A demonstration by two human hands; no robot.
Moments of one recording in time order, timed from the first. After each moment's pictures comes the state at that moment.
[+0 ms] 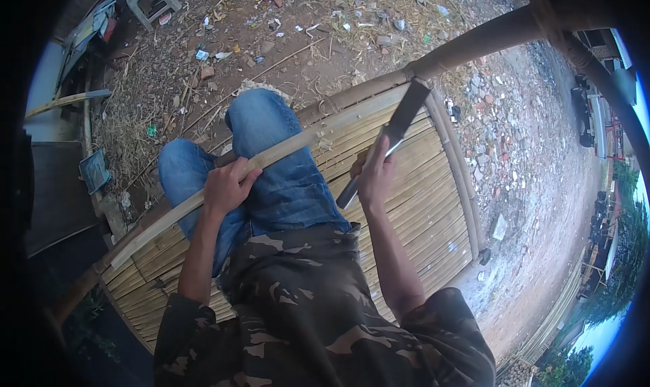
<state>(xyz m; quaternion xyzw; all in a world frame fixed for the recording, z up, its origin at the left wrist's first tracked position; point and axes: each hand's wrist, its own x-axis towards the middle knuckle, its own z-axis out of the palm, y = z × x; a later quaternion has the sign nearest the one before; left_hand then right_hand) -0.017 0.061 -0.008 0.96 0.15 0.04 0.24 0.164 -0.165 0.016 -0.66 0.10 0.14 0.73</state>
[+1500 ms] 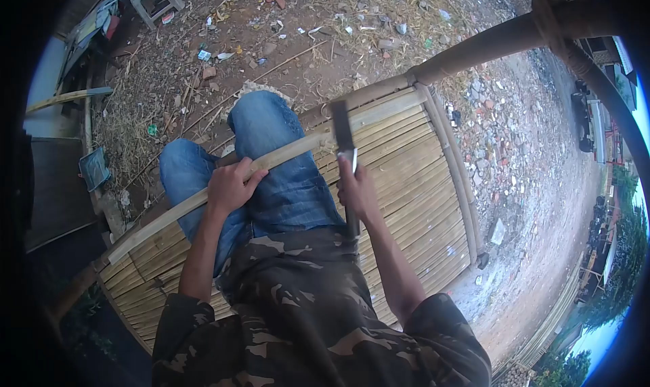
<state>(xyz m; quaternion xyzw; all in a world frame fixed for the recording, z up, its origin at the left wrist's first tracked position) -0.012 0.063 -0.009 0.96 0.16 0.04 0.24 0.145 -0.173 0.005 -0.68 0.08 0.35 0.63</state>
